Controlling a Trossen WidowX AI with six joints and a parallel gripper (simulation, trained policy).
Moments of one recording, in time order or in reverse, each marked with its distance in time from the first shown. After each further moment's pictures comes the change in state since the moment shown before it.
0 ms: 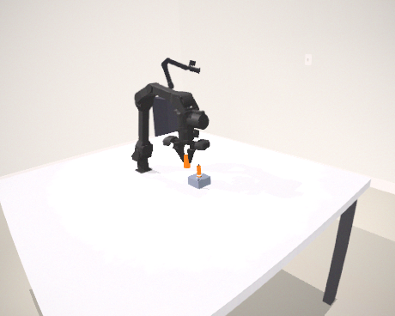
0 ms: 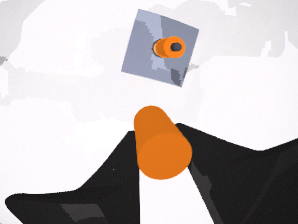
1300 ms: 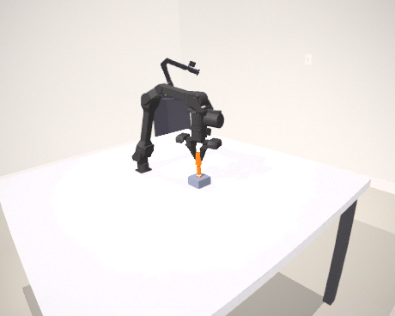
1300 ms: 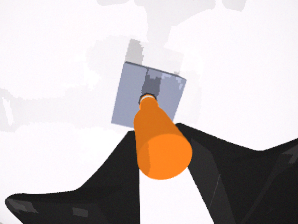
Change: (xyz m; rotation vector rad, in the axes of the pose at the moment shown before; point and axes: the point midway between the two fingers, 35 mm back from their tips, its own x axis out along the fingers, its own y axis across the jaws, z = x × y) arm 0.004 -0.026 0.053 0.004 -0.029 0.047
